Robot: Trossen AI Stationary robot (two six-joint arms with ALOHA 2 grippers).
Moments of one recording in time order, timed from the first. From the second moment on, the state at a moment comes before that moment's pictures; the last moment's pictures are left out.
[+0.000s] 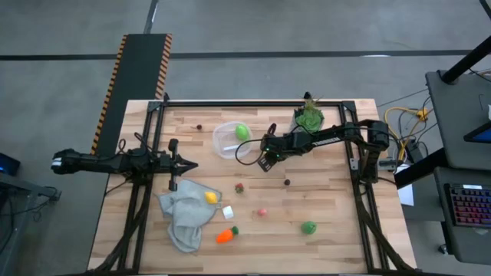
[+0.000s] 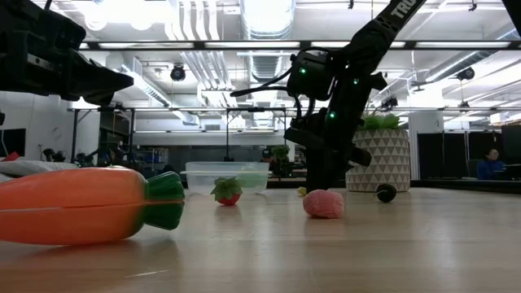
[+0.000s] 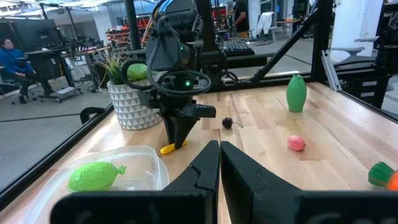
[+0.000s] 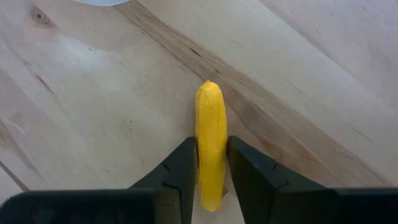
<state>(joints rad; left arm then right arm) -0.05 0.22 0.00 0.12 -0.10 0.11 -0.17 1.87 1.02 -0.36 0.11 0.64</state>
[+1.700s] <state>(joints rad) -0.05 0.22 0.00 0.12 -0.10 0.11 -0.20 1.86 1.40 -0.46 0.03 0.37</state>
